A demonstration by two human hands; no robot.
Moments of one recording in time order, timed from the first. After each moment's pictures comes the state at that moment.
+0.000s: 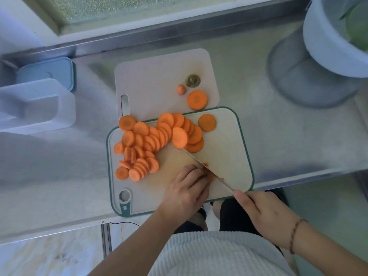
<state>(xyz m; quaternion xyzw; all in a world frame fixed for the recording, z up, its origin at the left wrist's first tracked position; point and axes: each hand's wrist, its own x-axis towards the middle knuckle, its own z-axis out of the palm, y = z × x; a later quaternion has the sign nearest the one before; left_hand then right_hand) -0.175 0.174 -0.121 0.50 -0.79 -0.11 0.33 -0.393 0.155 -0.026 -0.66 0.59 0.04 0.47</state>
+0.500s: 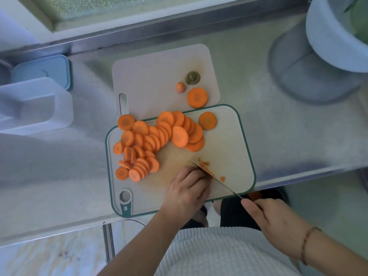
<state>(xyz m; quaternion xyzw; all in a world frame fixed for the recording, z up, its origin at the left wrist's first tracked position) -0.176 0.175 -0.125 0.51 -0.77 -0.11 0.35 -0.403 0.166 -0.025 -0.65 0.60 0.10 0.45</state>
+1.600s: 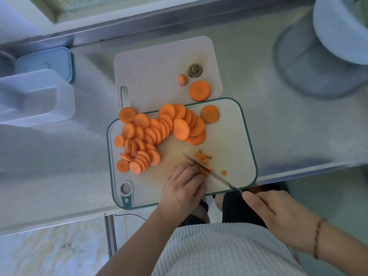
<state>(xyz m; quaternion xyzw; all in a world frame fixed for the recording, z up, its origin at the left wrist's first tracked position) -0.171 0.186 -0.124 0.54 -0.76 -0.09 0.36 -0.403 0.157 -0.013 -0.67 0.56 0.07 0.48</state>
